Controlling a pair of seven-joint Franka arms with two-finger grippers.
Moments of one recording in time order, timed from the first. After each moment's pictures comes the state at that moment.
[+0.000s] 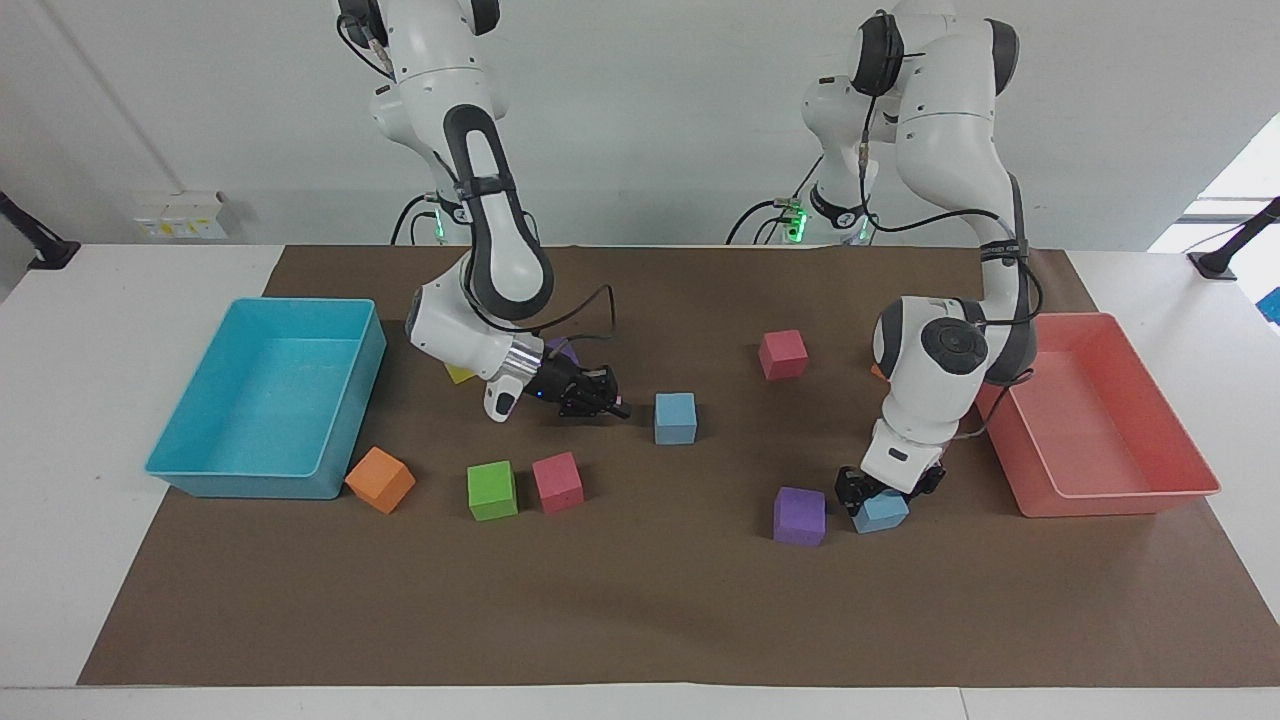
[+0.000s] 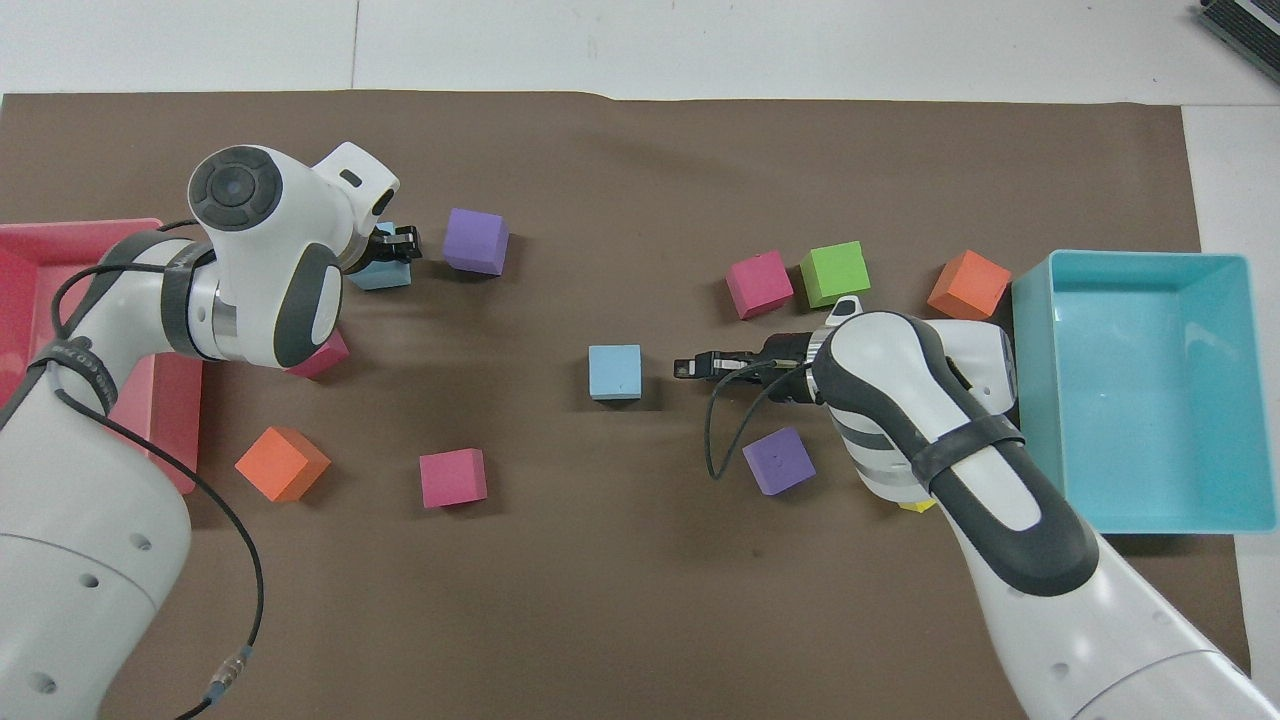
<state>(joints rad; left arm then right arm) -0.24 0.54 0.04 -1.67 0.03 2.36 -0.29 0.38 0.35 -0.06 -2.05 1.36 2.30 -0.68</state>
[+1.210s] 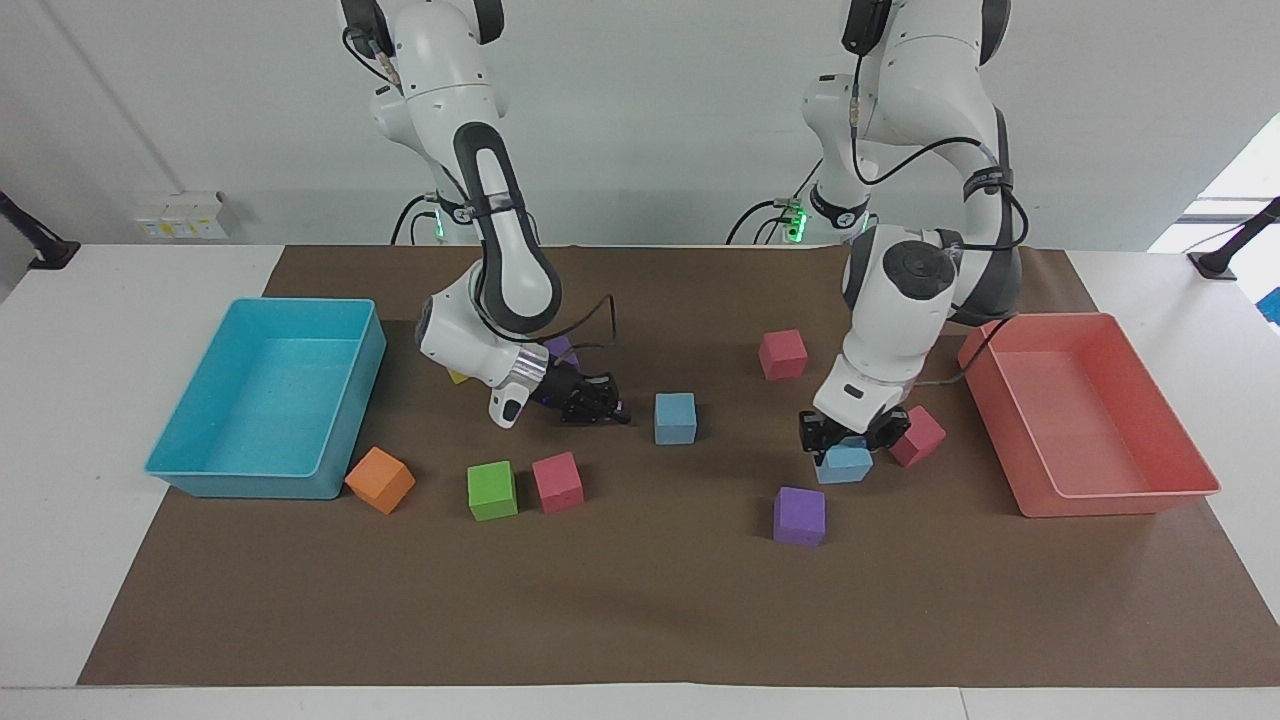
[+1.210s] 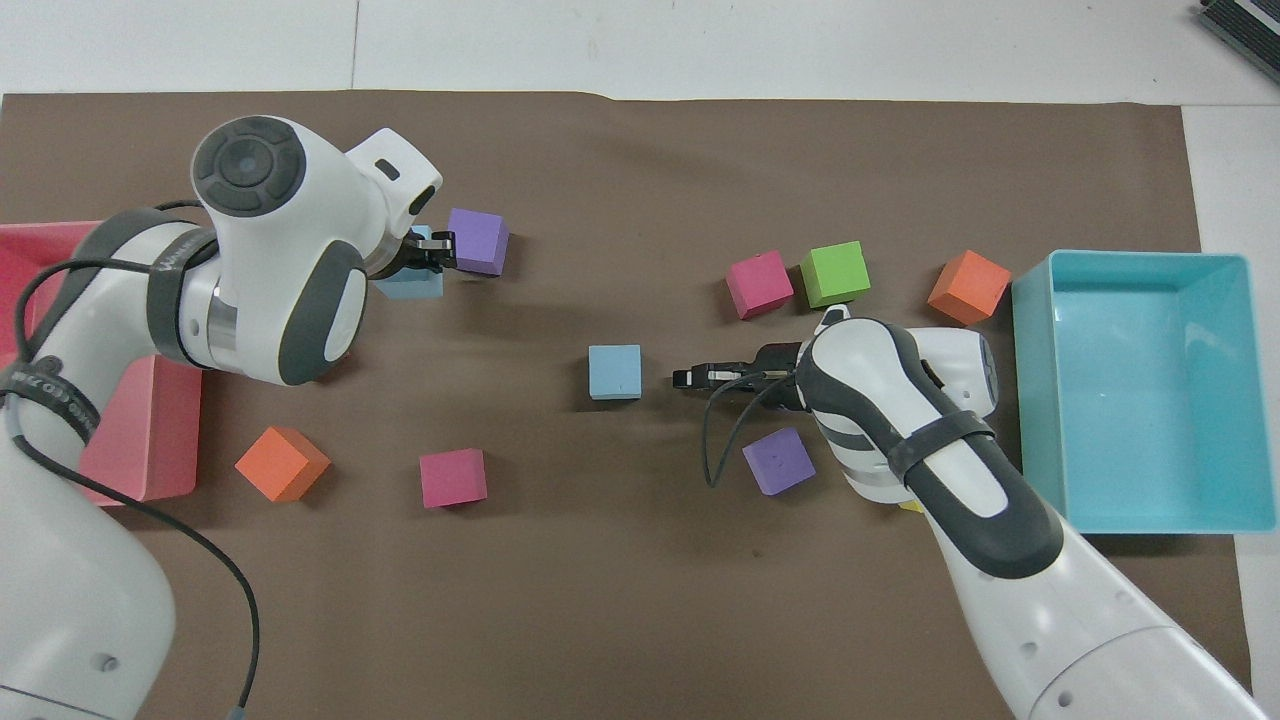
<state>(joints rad) -0.40 0.39 0.02 -1.65 0.04 2.14 -0.37 0.39 0.39 -0.06 -2.05 1.36 2.32 -0.73</state>
